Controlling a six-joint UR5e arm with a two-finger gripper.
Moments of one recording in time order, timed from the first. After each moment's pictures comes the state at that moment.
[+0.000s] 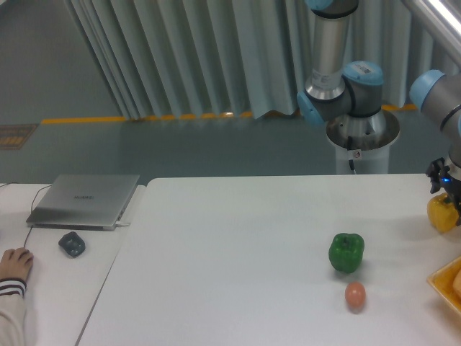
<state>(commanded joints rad) 2.66 -1.82 -1.70 -1.41 1.65 1.60</state>
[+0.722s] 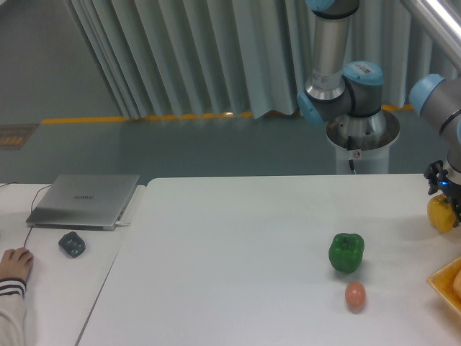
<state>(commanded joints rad) 2.66 -1.83 -1.71 -1.41 1.65 1.60</state>
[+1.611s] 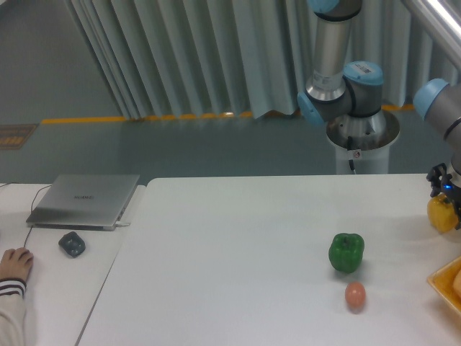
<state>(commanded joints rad) 2.67 -1.85 -1.71 -1.40 1.65 1.60</state>
